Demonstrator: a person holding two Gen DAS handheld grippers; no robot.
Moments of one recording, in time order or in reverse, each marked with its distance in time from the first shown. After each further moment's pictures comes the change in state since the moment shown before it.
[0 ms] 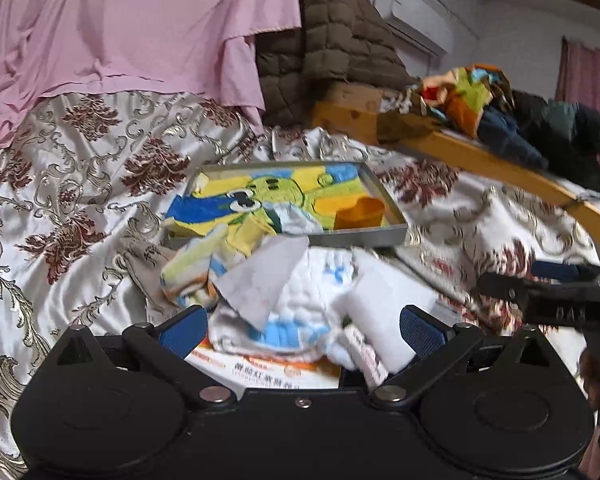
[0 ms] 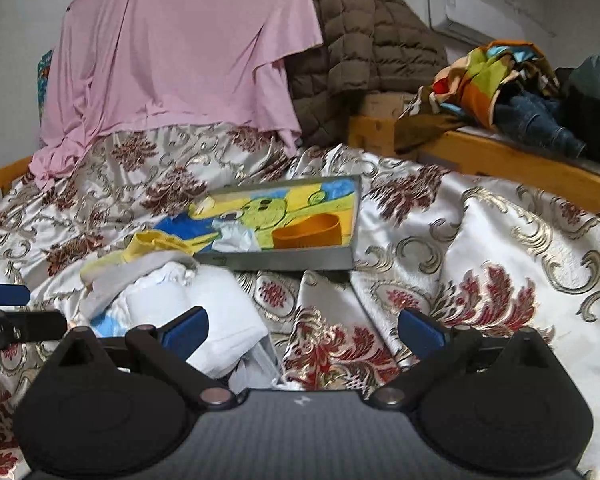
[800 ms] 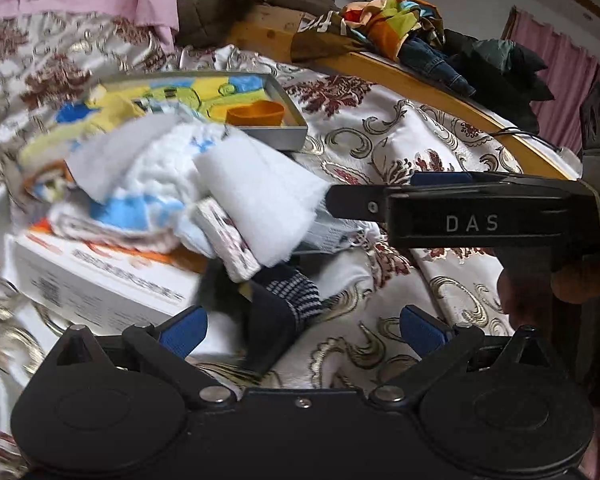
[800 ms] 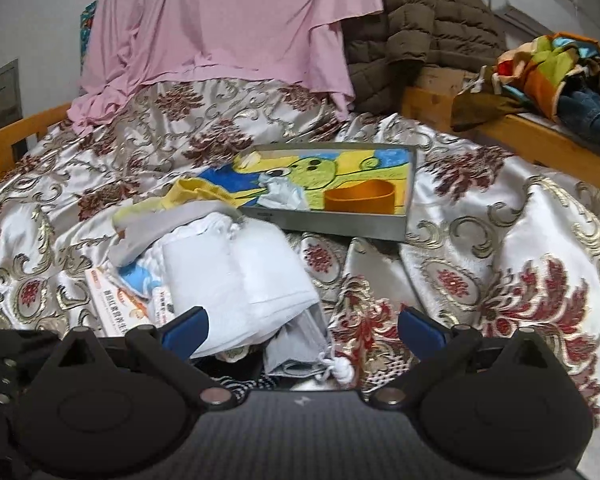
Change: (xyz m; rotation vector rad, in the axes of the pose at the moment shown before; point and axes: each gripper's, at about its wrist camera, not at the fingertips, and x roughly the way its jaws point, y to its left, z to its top) left arm 0.044 -0.045 -0.058 -0.040 0.179 -0.282; right arm 0.020 0.023 -0.004 -0.116 0.114 0.117
